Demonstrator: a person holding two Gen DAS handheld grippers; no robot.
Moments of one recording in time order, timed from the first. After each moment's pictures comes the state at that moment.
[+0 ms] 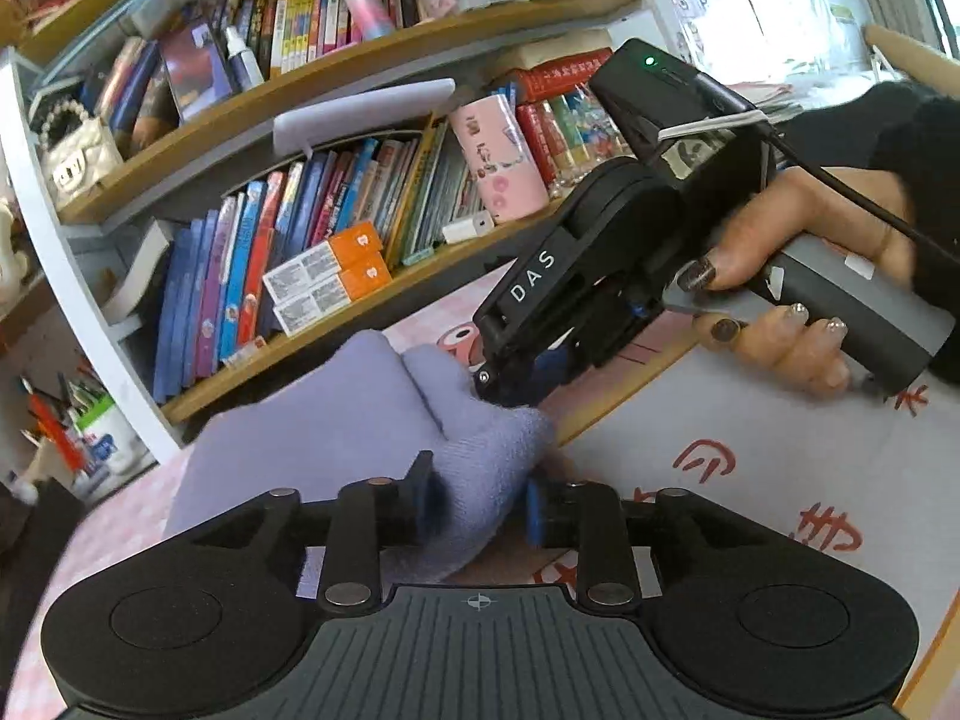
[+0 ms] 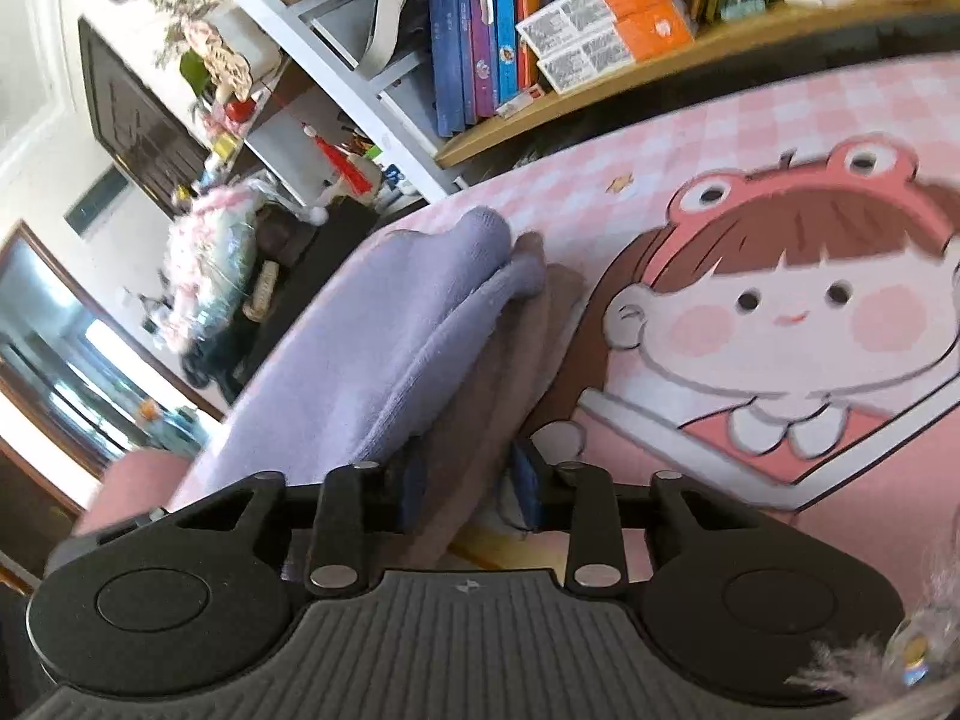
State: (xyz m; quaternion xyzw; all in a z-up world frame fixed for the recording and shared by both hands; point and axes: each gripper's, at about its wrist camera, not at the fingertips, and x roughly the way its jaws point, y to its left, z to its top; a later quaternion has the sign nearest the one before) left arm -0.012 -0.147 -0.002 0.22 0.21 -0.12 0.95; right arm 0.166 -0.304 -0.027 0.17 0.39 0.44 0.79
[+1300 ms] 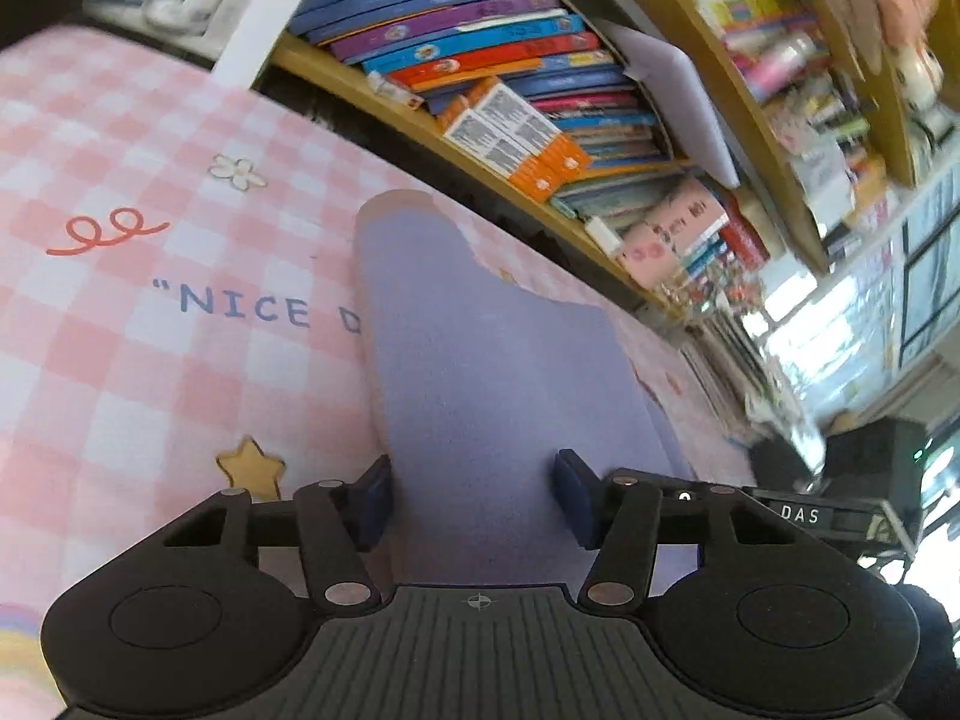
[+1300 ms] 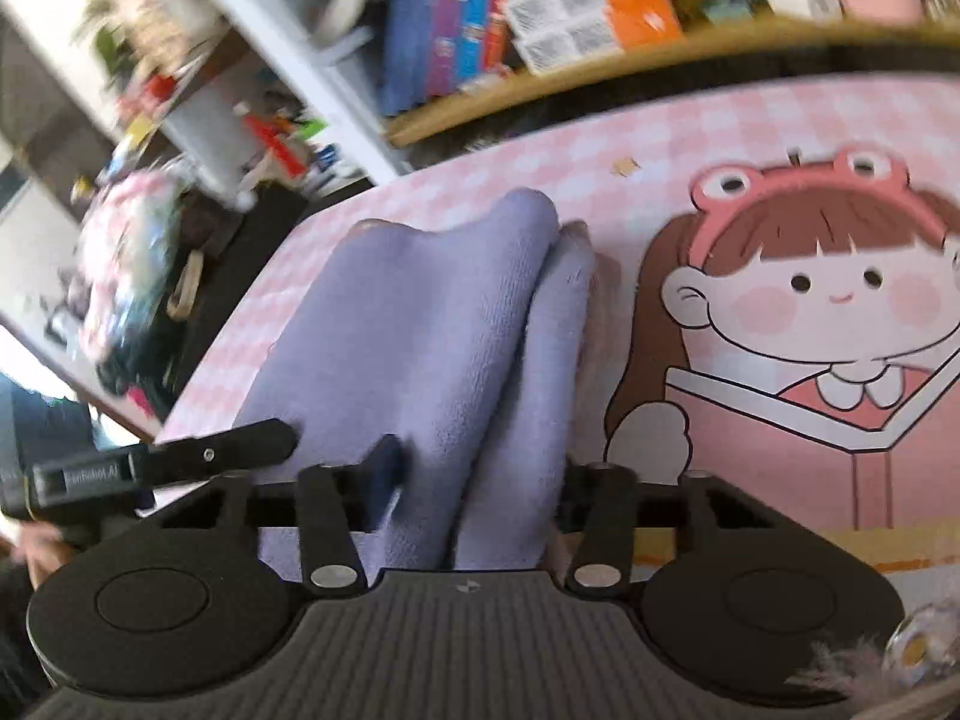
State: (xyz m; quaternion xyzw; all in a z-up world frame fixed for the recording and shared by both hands) left arm 0.060 0.069 -0.007 -0.27 0.36 -0.18 0.87; right arm 0.124 -0.239 0.005 0.12 0.43 0.35 0.83
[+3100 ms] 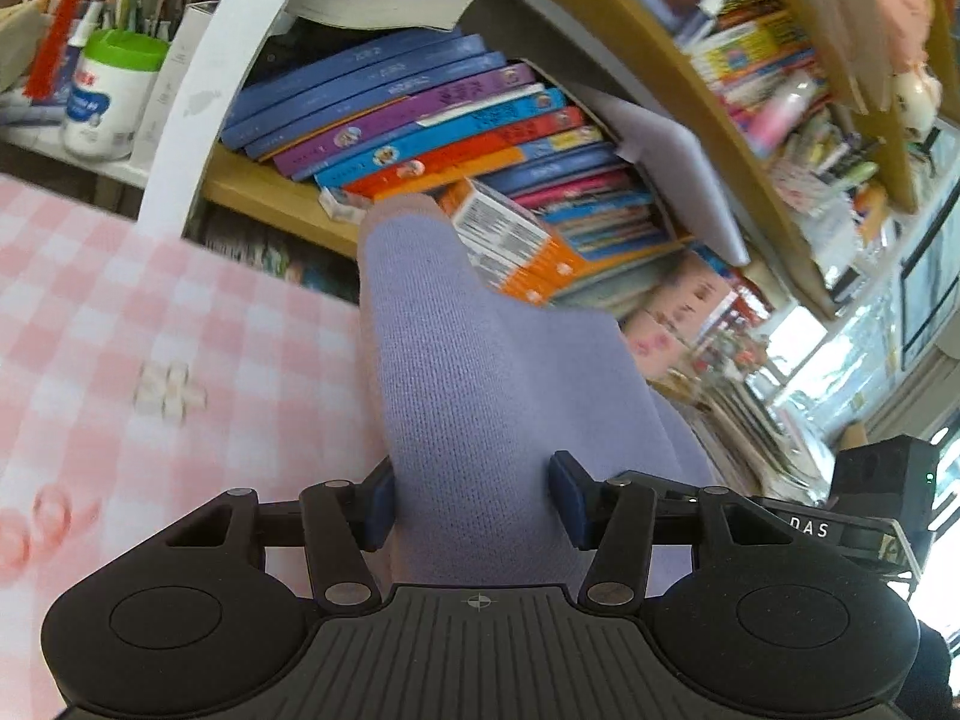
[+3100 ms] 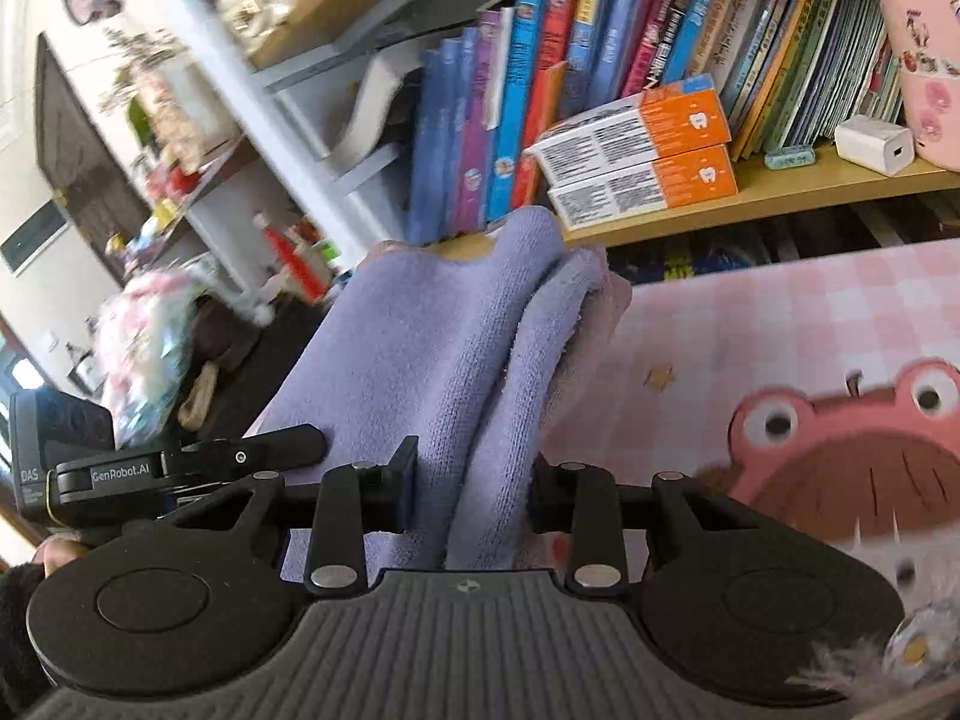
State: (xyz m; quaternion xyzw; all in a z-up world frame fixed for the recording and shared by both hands) left arm 0.180 0.083 0.025 -0.25 0.31 -0.18 0.90; right arm 0.234 -0.223 0.026 0.16 0.35 0.37 0.85
